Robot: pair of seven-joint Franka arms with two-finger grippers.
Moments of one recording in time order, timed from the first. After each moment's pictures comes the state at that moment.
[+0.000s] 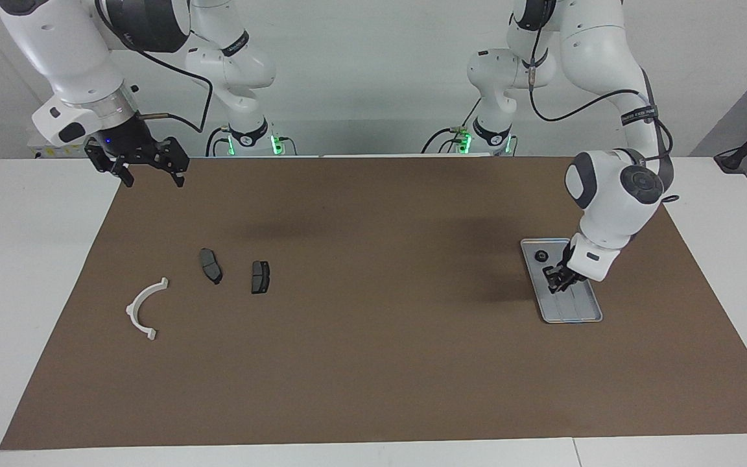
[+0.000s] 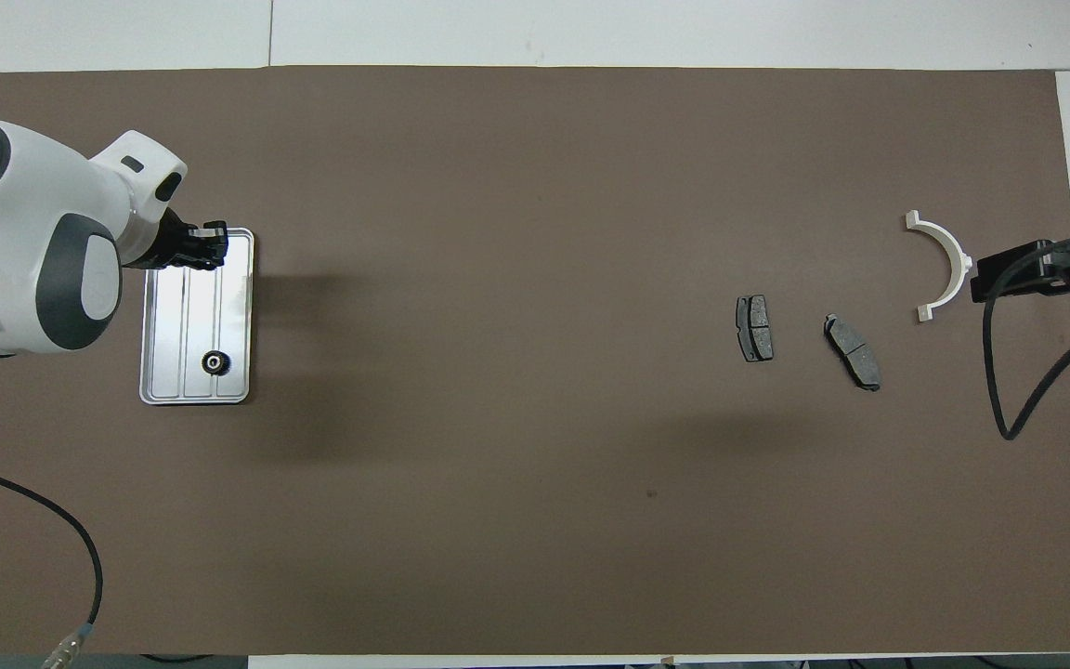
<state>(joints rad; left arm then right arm) -0.08 0.33 0.03 -1.82 -0.03 2.19 -0.14 -0.10 -0.02 0.07 -1.62 0.00 1.58 -0.01</state>
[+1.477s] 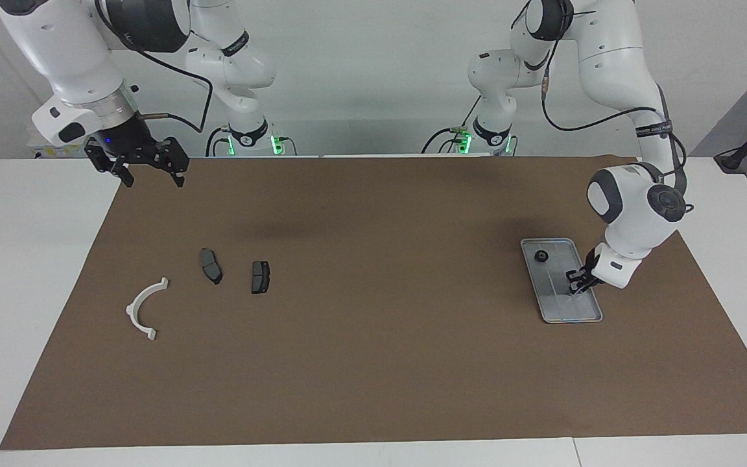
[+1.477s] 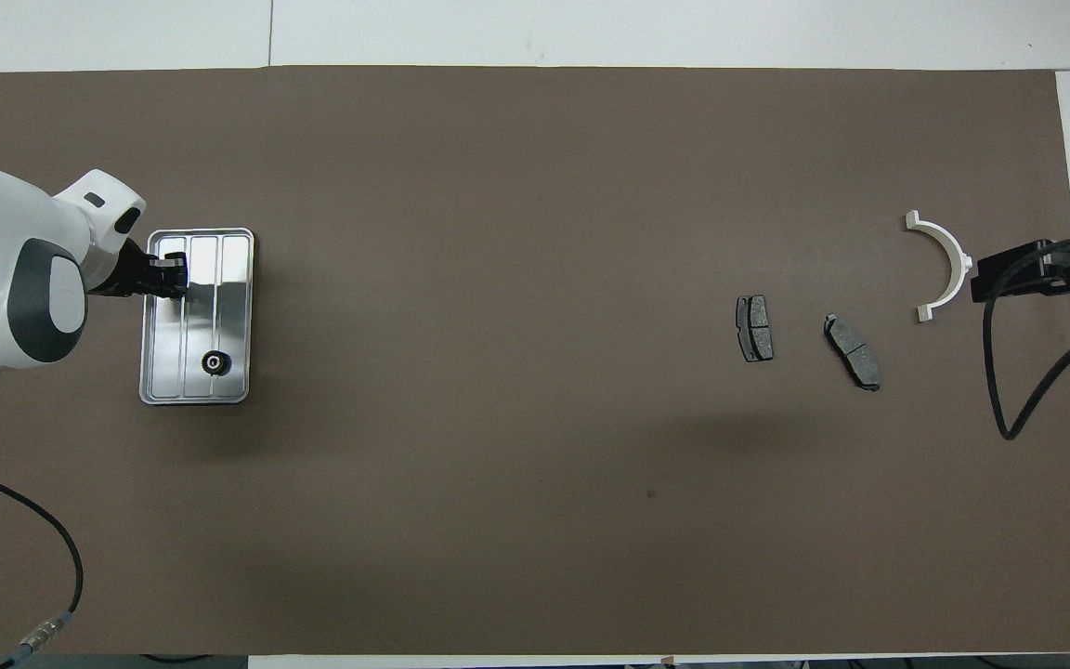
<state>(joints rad) 0.04 0.38 0.01 -1.90 -0.02 2.28 -0.05 -0.10 -0.02 0.07 -1.62 0.00 1.58 -0.01</state>
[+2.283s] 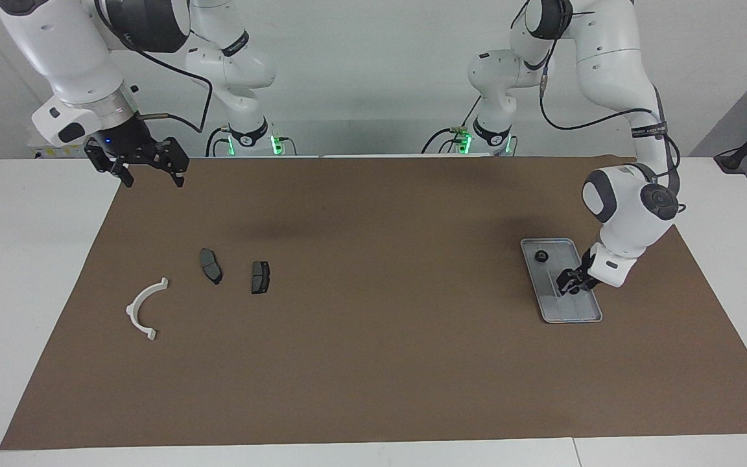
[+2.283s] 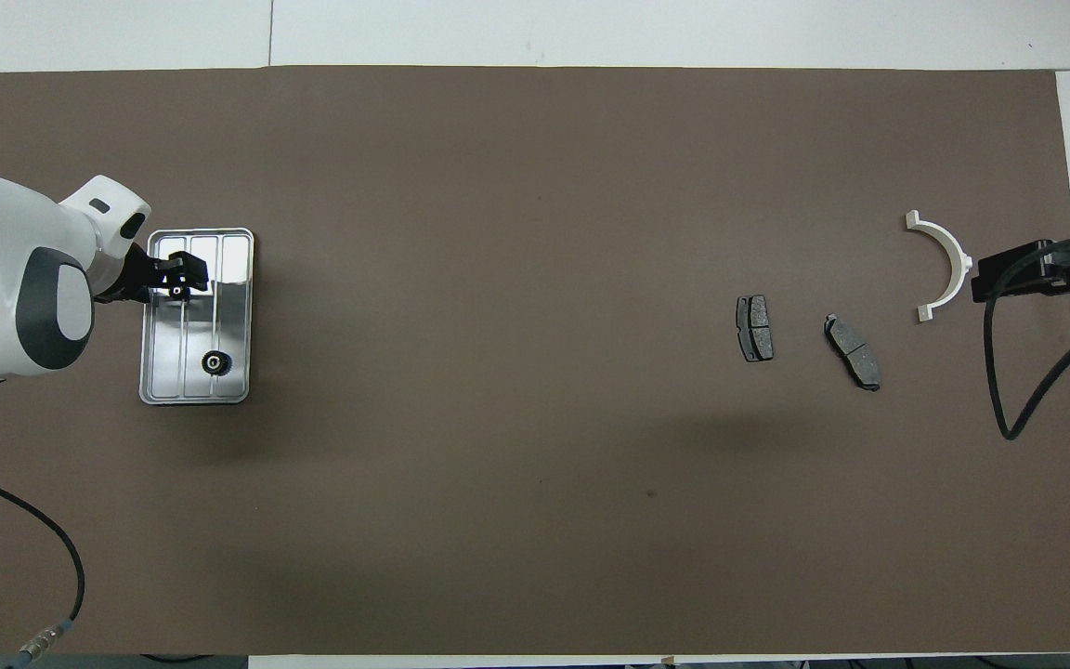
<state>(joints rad) 0.04 0.37 0.02 -1.90 -0.03 2.26 -0.06 -0.10 -0.02 0.07 -1.62 0.00 1.58 -0.01</state>
